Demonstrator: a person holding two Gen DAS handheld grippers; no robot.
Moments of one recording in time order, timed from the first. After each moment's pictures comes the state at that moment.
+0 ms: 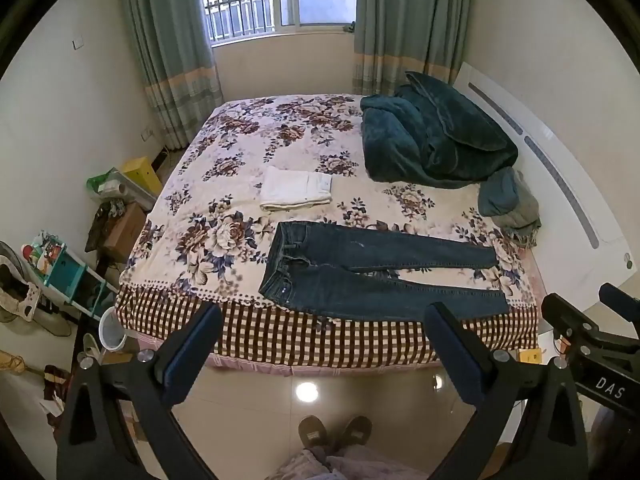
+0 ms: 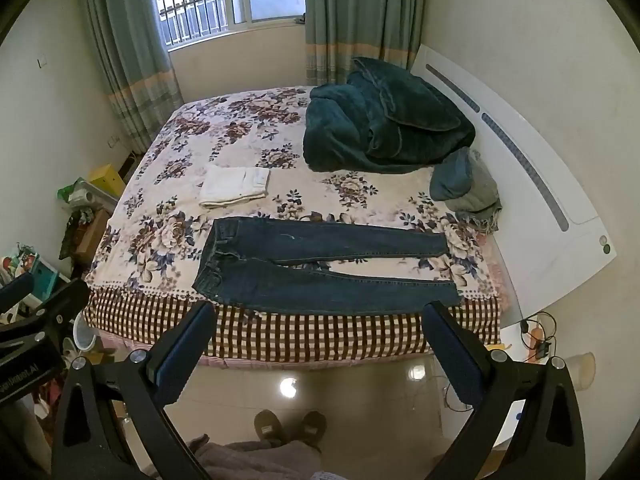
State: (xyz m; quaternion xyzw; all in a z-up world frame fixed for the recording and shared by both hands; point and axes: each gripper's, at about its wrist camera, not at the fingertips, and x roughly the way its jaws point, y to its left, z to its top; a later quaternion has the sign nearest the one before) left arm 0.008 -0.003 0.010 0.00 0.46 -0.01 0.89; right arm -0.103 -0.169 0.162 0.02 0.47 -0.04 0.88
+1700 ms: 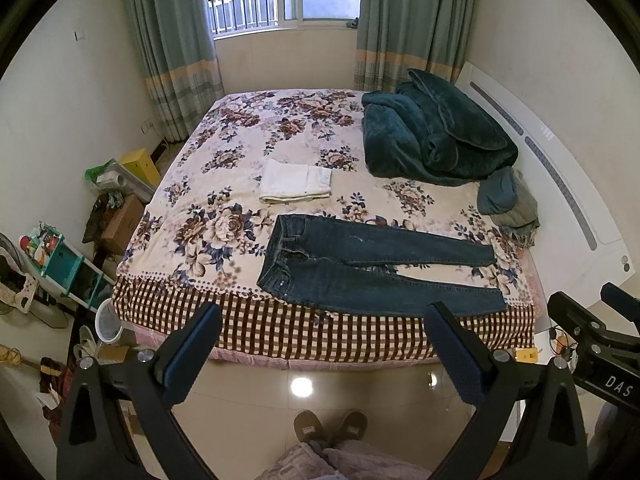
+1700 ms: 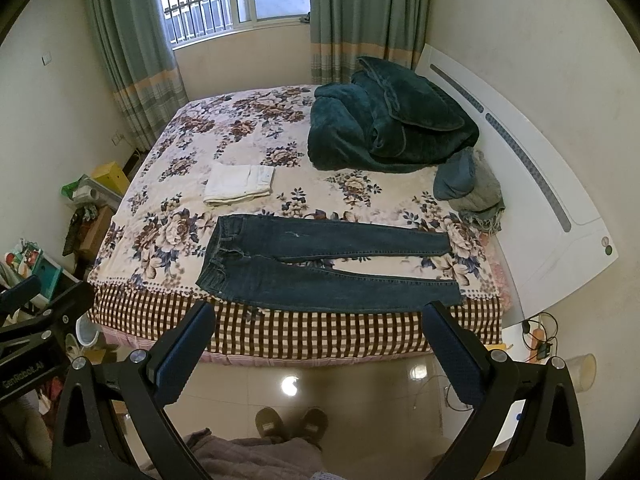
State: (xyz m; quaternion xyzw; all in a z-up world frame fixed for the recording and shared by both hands) left arm -0.011 -0.001 0.002 0.00 0.46 -0.01 0.89; right arm -0.108 -0.150 0.183 0.02 0.47 -0.04 0.88
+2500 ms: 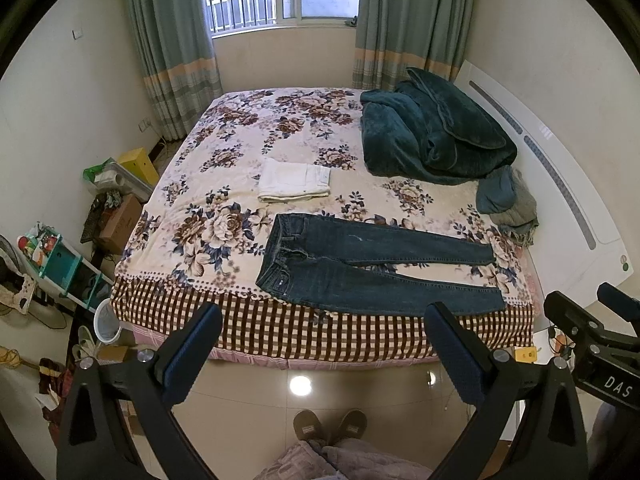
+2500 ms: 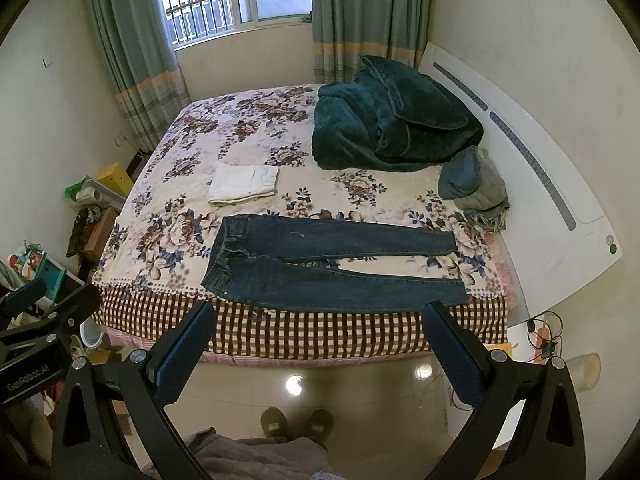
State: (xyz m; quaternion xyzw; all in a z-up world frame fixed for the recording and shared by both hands) left arm -0.011 -0.001 0.001 0.00 0.46 -0.01 0.89; right arm -0.112 -0.138 0.177 0.02 0.47 -0.04 0.88
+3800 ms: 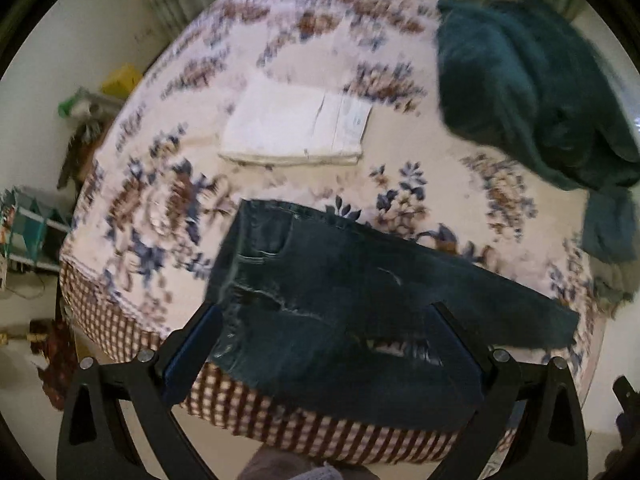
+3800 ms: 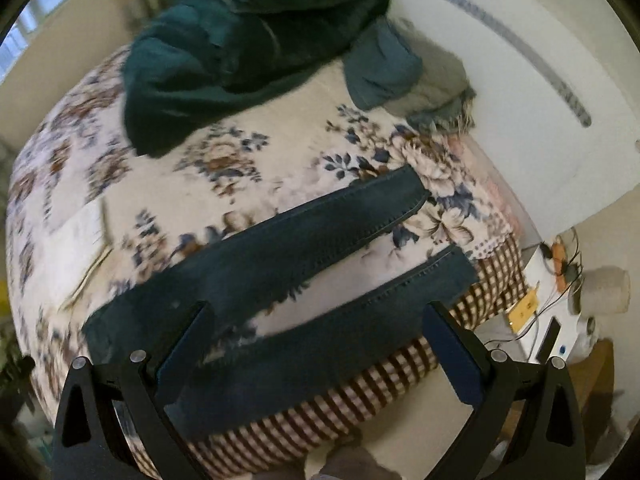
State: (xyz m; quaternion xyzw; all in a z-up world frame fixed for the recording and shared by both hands) left arm 0.425 -0.042 -0.312 -0.04 0.63 0.10 0.77; right arm 0.344 -0.385 -0.188 0.19 0.59 -0.29 0.73
